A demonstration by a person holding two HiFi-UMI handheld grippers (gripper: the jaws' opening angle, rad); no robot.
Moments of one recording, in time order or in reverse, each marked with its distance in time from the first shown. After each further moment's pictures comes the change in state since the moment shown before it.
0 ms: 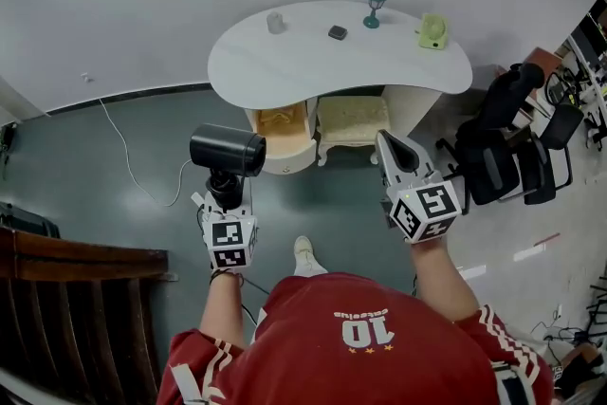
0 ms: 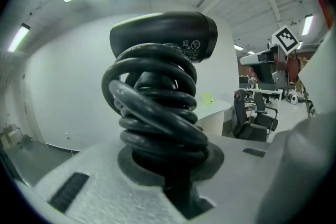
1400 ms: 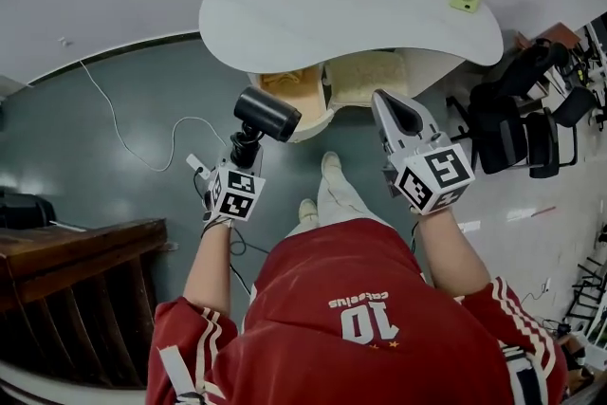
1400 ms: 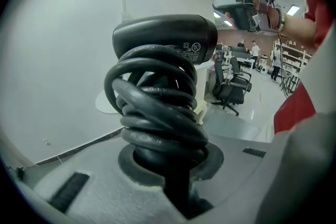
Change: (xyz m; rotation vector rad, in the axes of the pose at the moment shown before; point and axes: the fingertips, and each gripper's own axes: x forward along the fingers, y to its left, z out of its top) left arm 0.138 0.023 -0.158 0.167 0.371 -0.312; right arm 0.133 0.017 -0.058 0.047 0.104 0.095
